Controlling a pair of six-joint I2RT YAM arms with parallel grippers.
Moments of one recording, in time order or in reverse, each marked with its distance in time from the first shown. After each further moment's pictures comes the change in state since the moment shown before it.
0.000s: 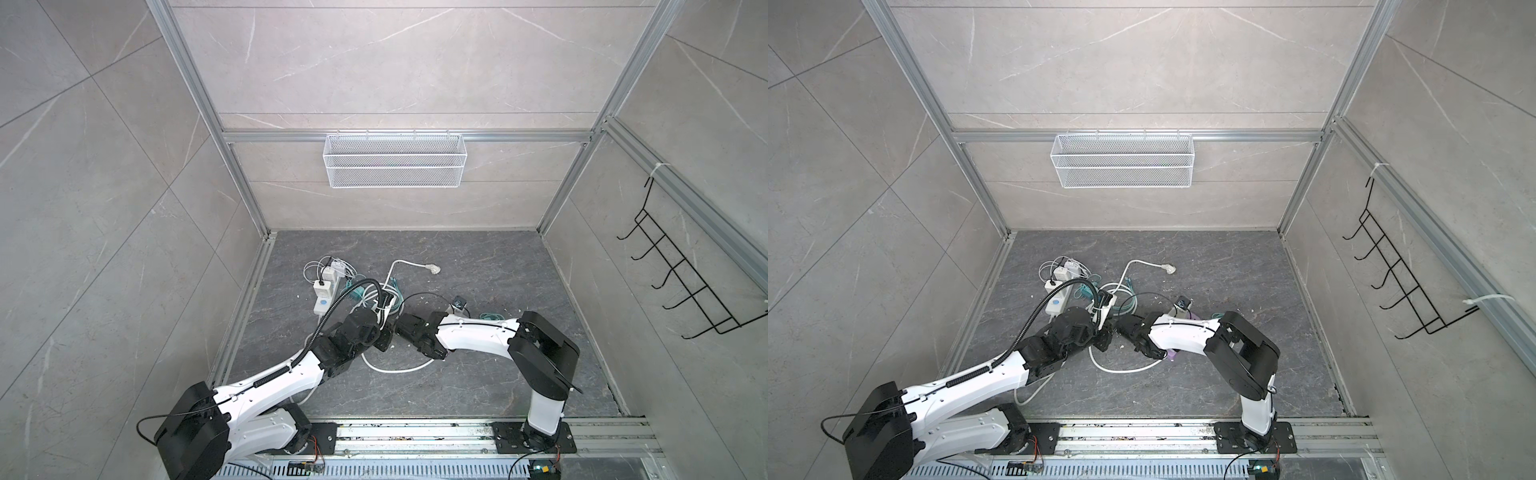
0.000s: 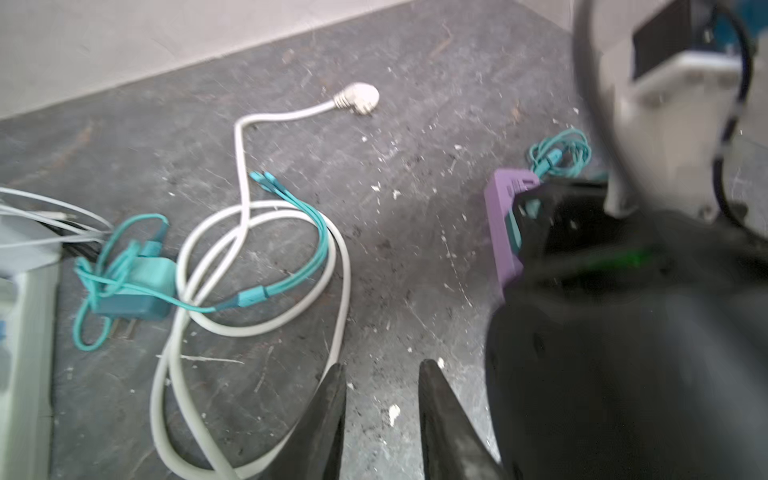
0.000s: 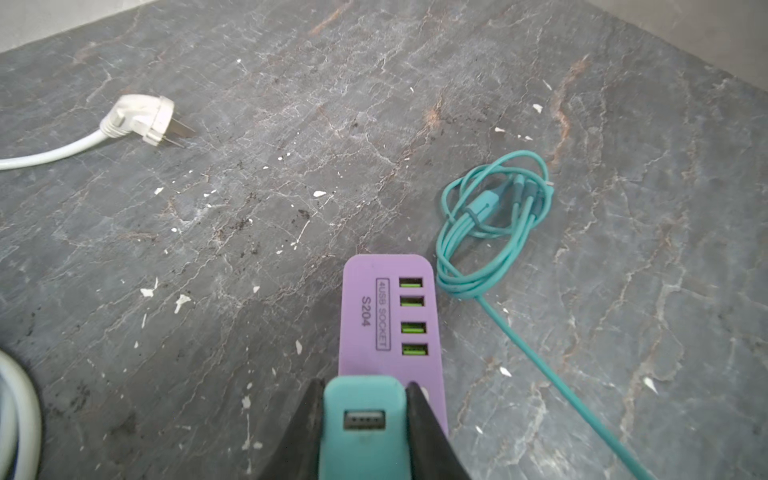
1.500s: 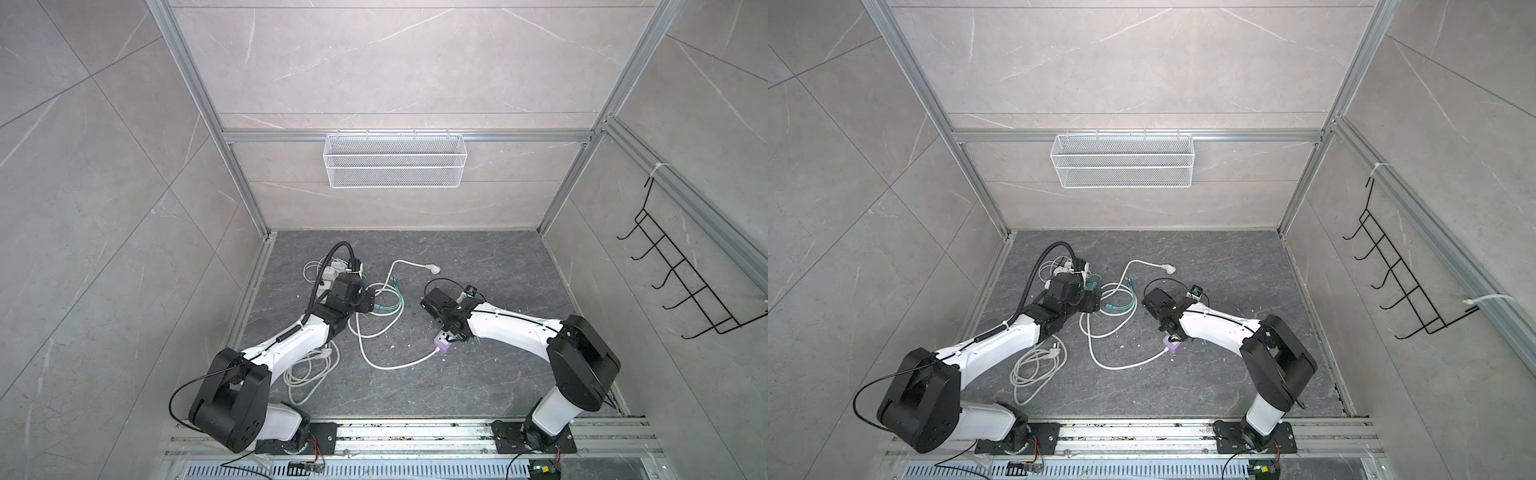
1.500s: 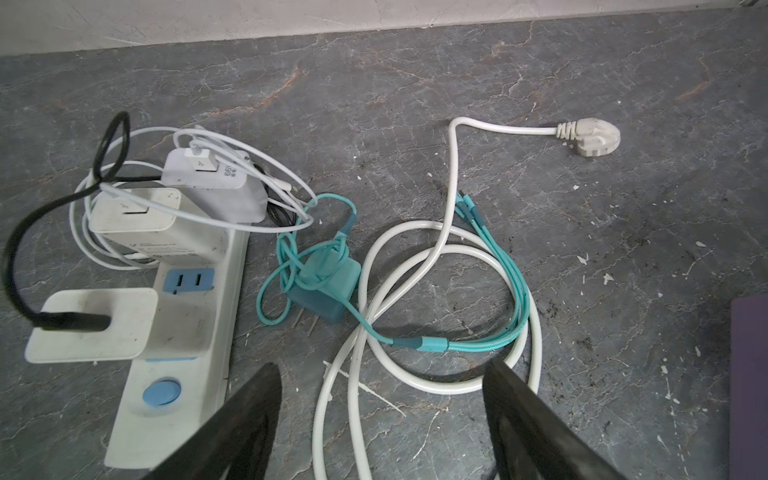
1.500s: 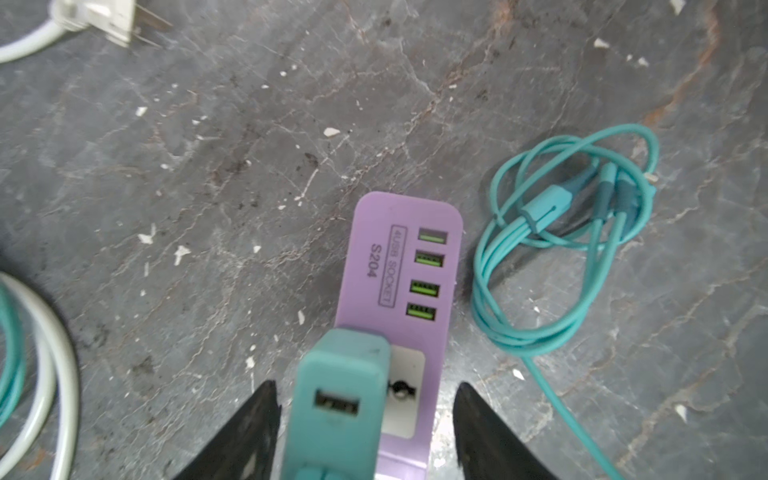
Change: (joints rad) left arm 0.334 0.280 0.194 -0.032 -0.034 -0.071; right arm -0.227 -0.186 -0.089 0.182 -0.414 -0.401
